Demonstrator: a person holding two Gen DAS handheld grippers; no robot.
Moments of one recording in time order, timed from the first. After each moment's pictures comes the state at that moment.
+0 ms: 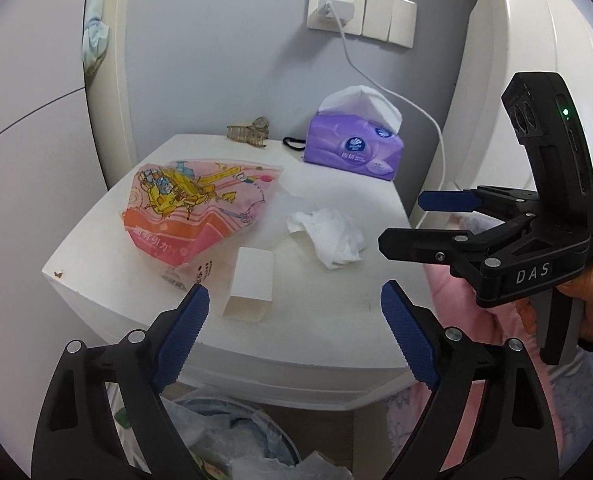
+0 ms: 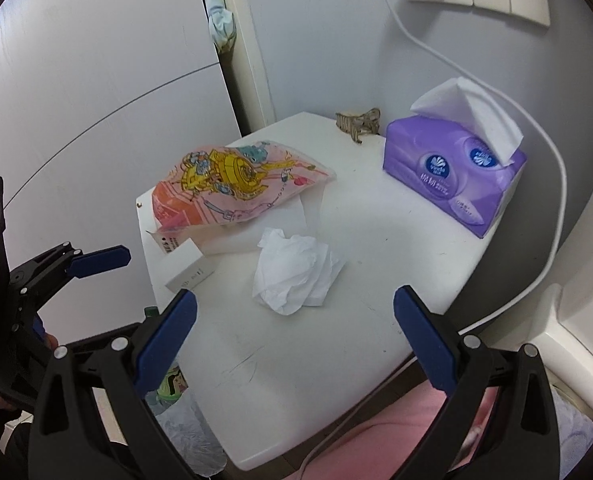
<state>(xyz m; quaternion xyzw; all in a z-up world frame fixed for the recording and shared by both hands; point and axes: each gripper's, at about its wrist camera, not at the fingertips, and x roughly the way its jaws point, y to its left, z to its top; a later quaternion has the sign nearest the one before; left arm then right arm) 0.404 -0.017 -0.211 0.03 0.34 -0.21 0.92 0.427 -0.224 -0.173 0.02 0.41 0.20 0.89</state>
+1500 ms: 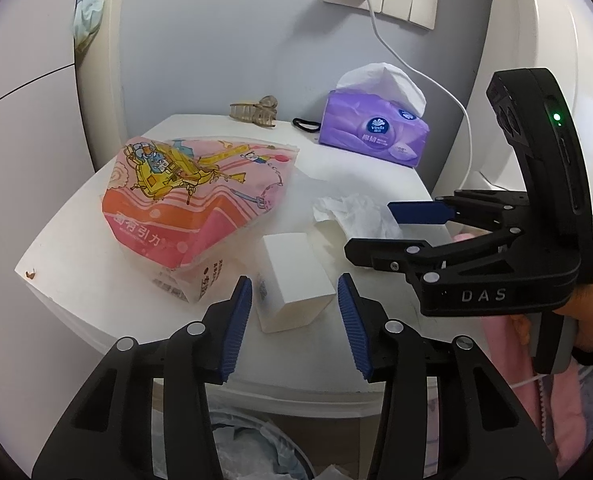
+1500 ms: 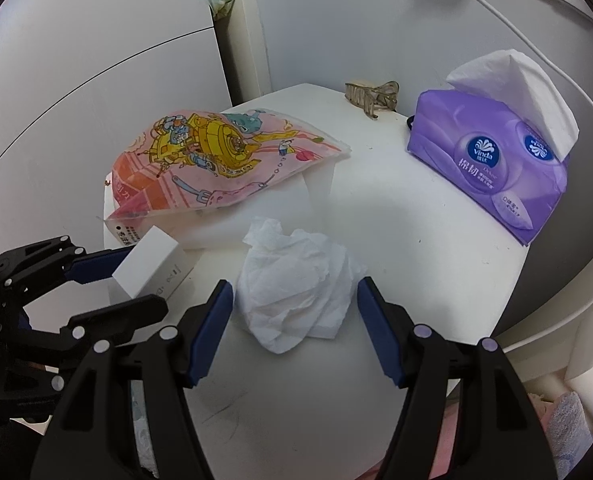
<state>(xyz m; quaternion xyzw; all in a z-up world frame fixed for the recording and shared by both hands) 0.441 -0.009 -0.238 0.02 0.35 -0.22 0.91 0.460 -0.196 -0.205 -0.01 0.43 0.20 0.88</state>
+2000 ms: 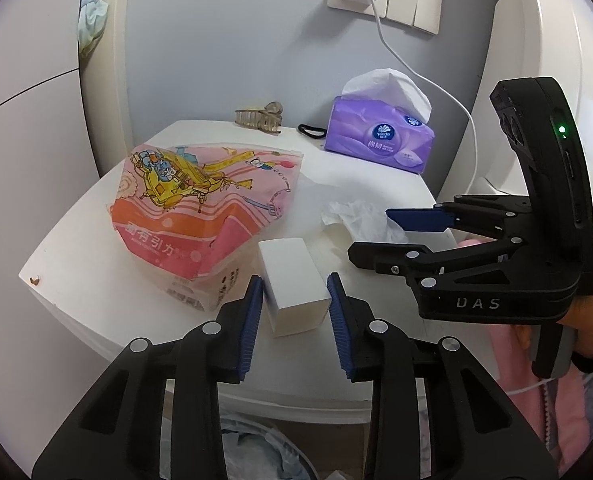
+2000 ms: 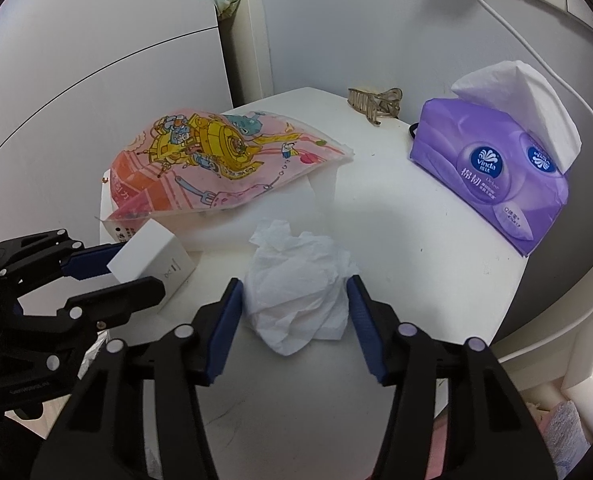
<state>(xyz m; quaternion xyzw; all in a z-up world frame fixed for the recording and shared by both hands) 0.444 -0.008 -0.235 0.03 0.35 -0.21 0.91 0.463 -0.192 -0.207 -0.03 0.42 0.20 0.88</state>
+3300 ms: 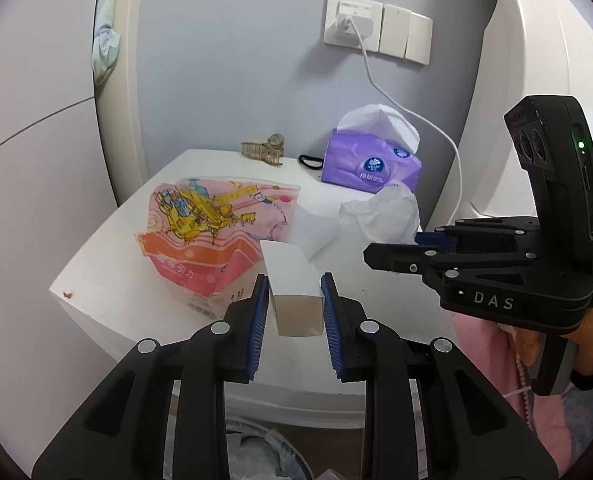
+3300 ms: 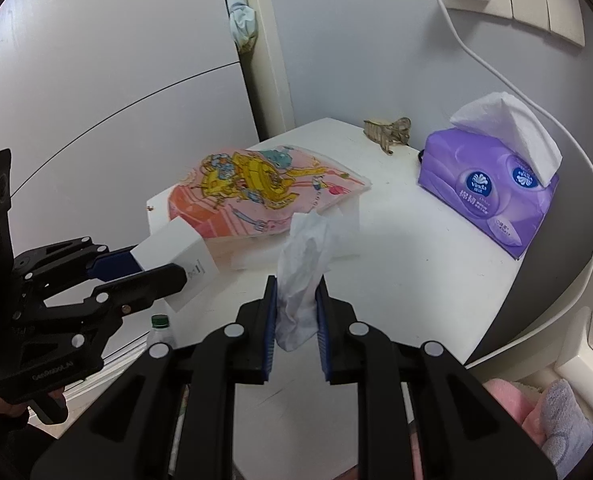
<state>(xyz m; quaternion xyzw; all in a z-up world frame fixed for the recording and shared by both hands) 0.419 -0.003 -0.204 0.02 0.32 -0.20 0.93 0.428 -0.191 -0.170 0.01 0.39 0.23 0.89</state>
